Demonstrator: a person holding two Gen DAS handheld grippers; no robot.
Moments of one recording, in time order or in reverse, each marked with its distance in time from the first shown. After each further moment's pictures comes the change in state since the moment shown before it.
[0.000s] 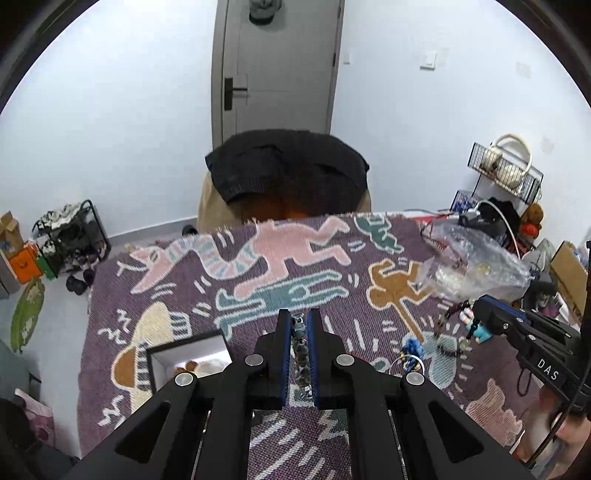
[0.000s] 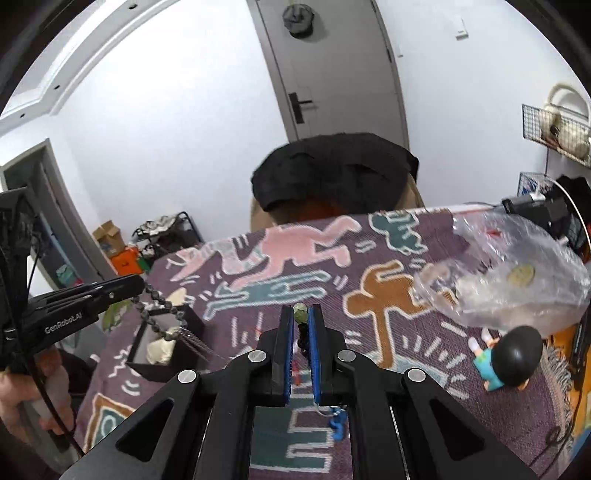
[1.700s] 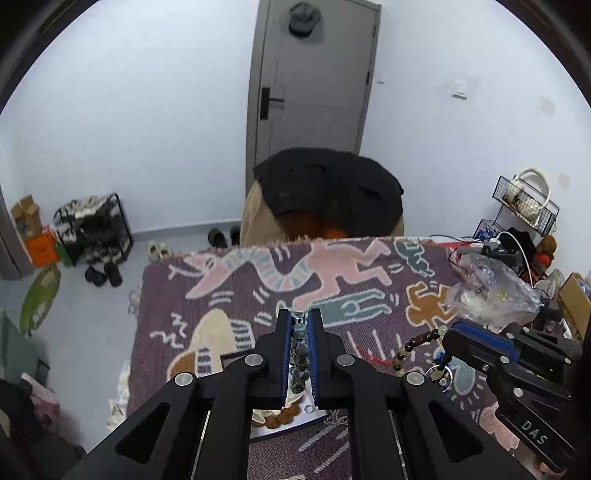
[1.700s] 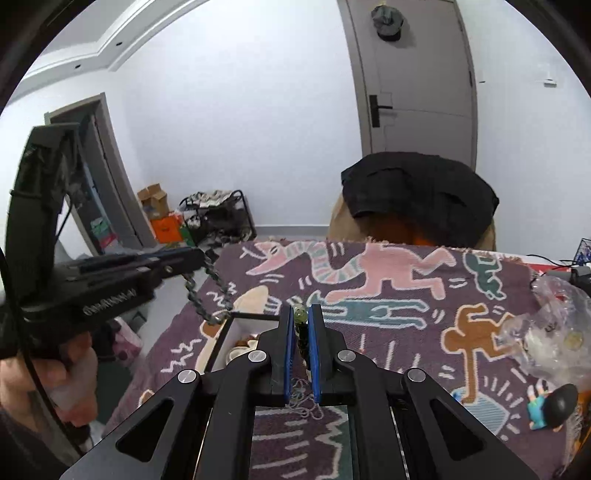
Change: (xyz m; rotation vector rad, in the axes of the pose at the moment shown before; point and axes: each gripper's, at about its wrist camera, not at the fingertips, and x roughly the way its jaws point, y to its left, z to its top) left arm -0.029 0.079 0.003 -0.089 -0.025 0.049; right arm 0.021 0.138 0.019 -0.201 0.043 0.141
